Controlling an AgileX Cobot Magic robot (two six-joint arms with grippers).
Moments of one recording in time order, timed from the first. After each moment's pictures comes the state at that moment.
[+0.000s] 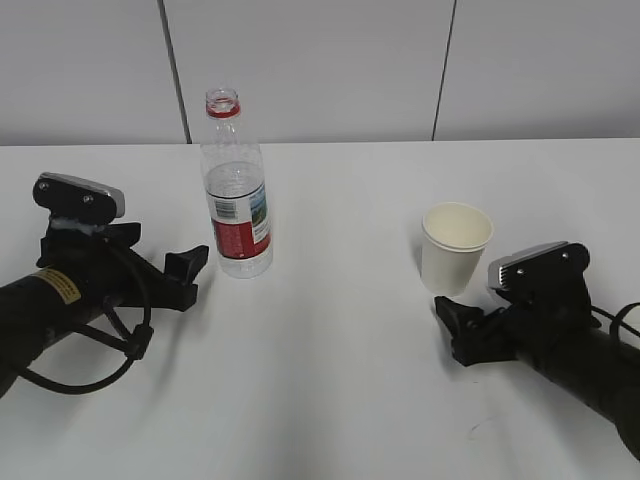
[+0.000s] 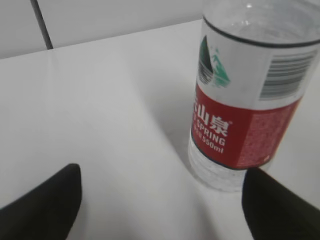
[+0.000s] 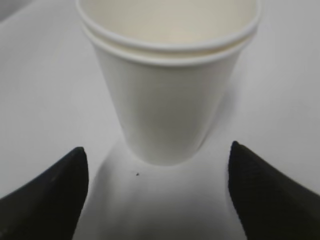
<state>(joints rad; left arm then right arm) -0.33 1.95 -0.54 0.10 -0.98 0.00 0.21 2.10 -0.46 -0.08 -1.14 -0.07</state>
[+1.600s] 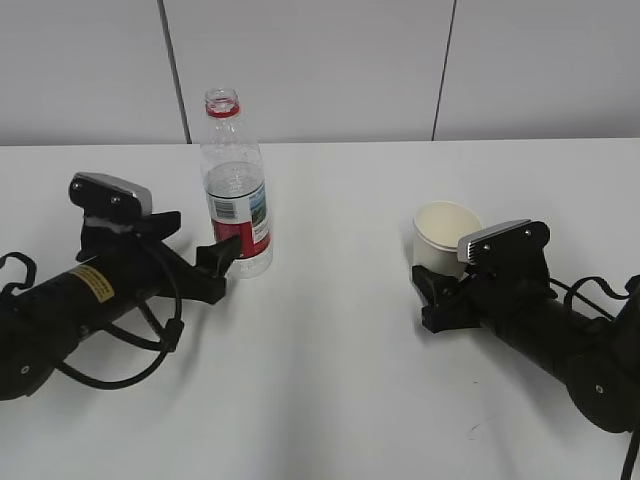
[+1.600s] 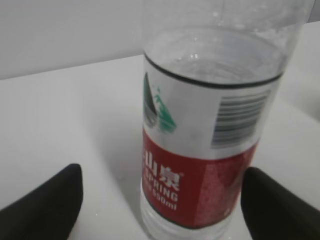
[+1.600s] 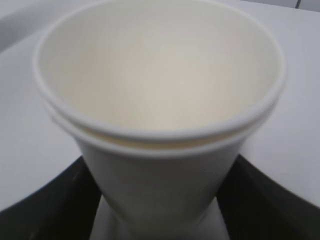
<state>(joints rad) -0.33 2.08 -0.65 0.24 -1.13 -0.08 0.21 2.21 -0.65 -0.12 -1.15 -0.04</state>
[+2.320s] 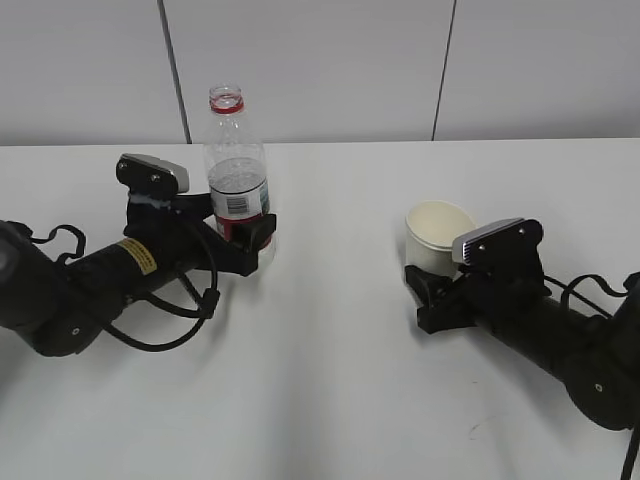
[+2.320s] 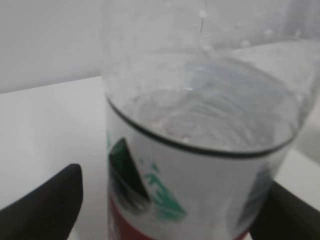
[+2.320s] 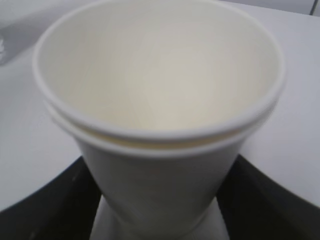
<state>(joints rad) -0.33 2.19 -0.87 0.36 -1.09 -0.19 0.21 2.21 -0.66 -0.16 -1.15 -0.04</state>
